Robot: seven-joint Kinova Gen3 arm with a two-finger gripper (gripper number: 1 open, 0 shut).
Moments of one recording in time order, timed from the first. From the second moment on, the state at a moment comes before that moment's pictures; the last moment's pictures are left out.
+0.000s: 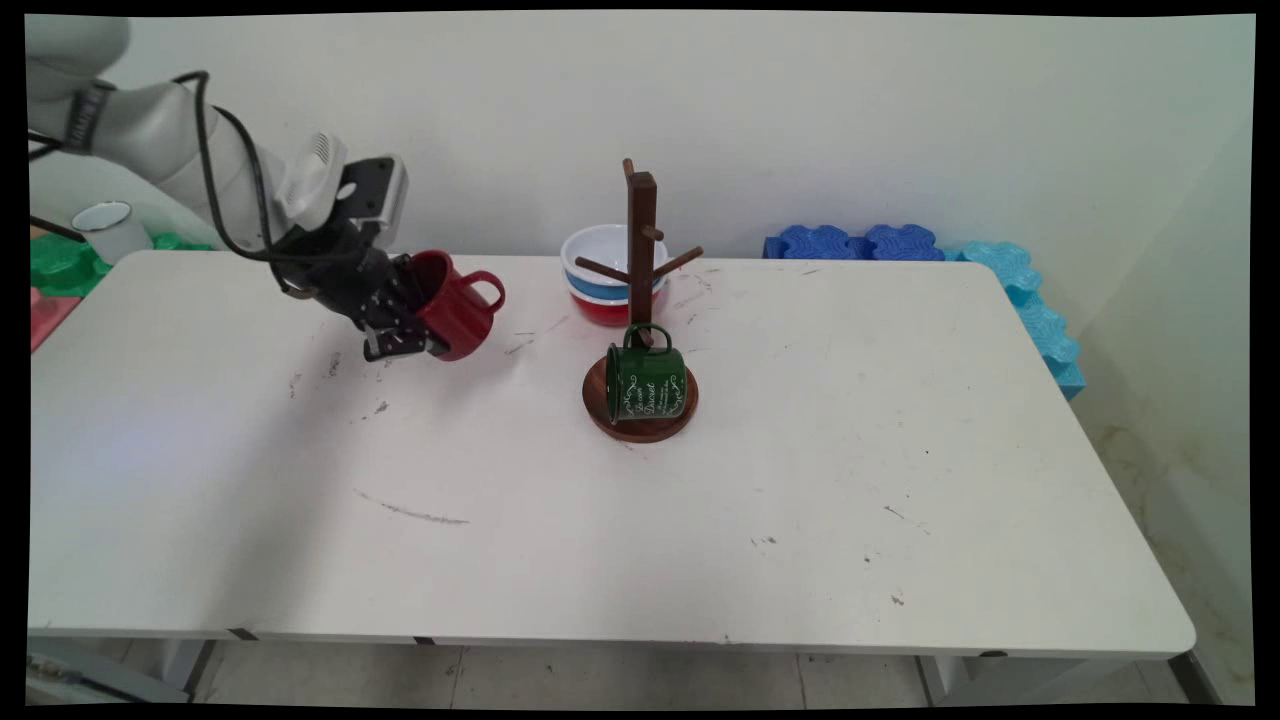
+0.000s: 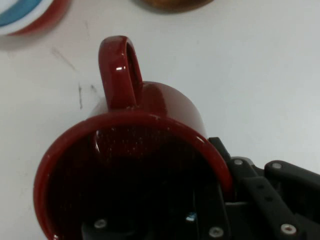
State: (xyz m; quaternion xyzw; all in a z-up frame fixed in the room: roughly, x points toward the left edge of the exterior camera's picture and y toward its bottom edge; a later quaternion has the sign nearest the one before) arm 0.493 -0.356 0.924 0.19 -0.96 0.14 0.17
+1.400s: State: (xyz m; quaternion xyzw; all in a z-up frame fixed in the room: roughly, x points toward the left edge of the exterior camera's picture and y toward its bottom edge) arm 0.484 -0.417 0.845 0.13 -0.98 0.12 0.12
